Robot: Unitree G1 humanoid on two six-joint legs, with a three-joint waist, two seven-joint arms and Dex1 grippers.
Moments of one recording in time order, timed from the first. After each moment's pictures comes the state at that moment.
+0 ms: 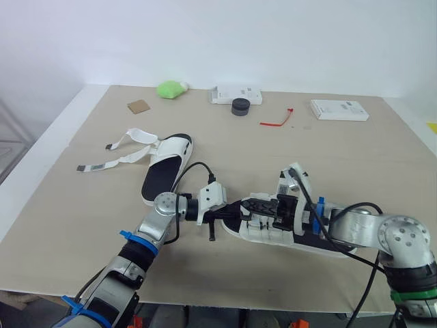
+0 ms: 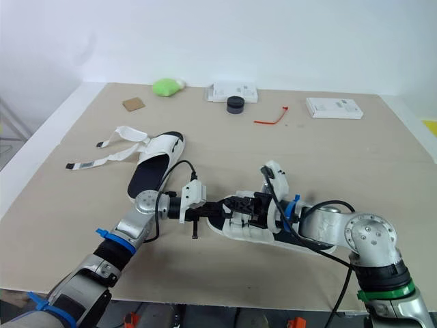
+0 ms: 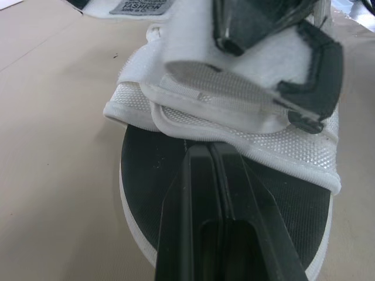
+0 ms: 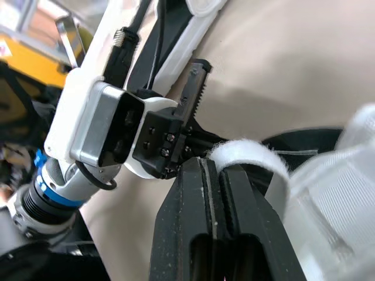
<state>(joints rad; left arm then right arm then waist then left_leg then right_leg) -0.57 0.20 -0.35 0.47 -0.14 -0.11 -1.12 -0.32 -0.75 -0.01 -0.30 1.85 1.06 -0.24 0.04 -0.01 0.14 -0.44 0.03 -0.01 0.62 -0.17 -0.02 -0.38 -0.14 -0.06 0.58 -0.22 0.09</state>
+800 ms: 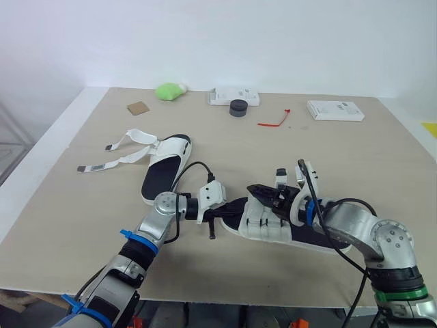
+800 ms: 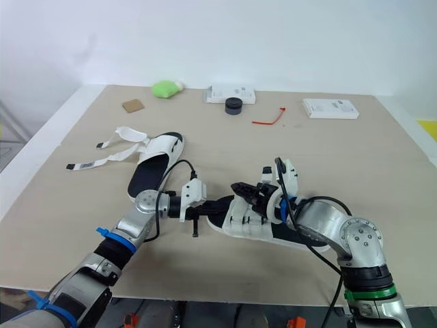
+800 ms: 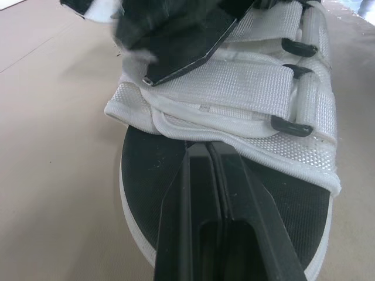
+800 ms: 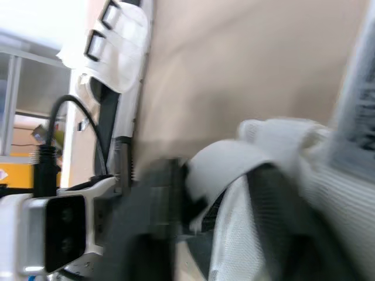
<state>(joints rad) -0.58 0.20 -0.35 0.50 -0.14 -0.11 -1.10 -0.32 -0.61 -0.05 -0.19 1.98 0.88 -0.59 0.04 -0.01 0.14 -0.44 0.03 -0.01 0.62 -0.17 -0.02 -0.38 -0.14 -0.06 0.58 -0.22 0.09</state>
